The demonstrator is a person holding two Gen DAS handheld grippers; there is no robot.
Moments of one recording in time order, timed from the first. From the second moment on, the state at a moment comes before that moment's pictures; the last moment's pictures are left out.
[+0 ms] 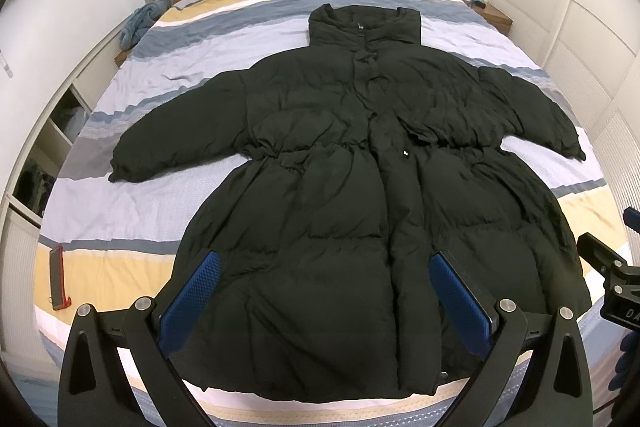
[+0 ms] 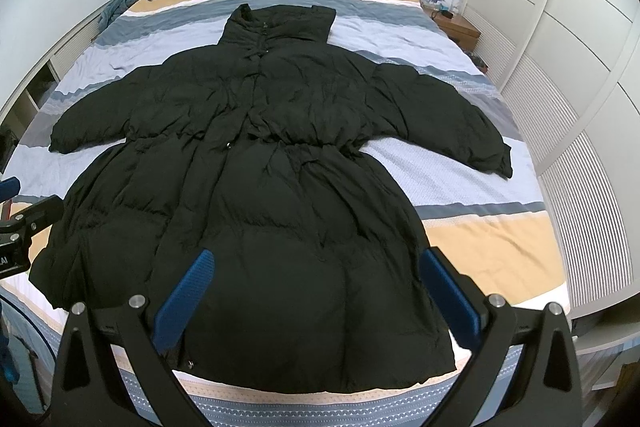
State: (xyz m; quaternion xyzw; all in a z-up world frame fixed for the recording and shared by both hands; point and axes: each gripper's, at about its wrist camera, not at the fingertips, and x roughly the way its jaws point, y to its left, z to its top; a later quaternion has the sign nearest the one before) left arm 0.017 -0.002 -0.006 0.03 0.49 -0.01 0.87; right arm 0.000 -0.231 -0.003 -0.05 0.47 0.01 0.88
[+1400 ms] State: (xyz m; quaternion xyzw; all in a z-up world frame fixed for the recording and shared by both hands) left arm 0.021 -0.024 -0.014 0.07 0.51 0.05 0.86; right arm 0.013 -0.259 -0.024 -0.03 0.49 0.03 0.87
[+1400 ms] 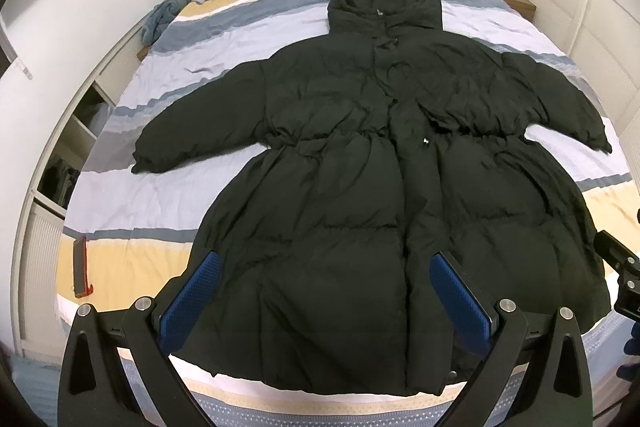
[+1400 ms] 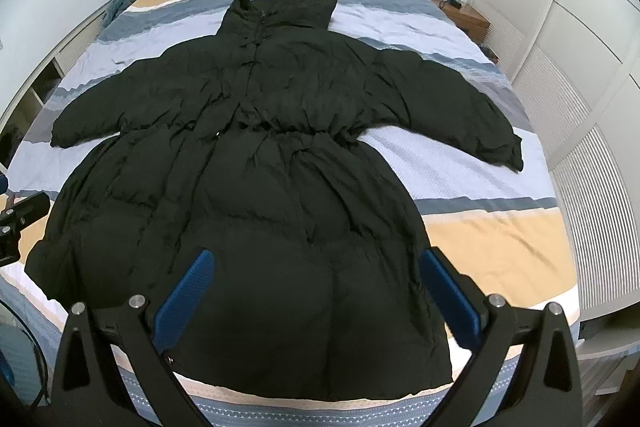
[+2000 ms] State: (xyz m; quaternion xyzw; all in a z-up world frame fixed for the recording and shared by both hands) left arm 0.022 -0.031 -0.027 0.08 0.54 0.08 0.83; right arm 0.025 -0.272 -0.042 -0.03 0.50 0.06 0.86
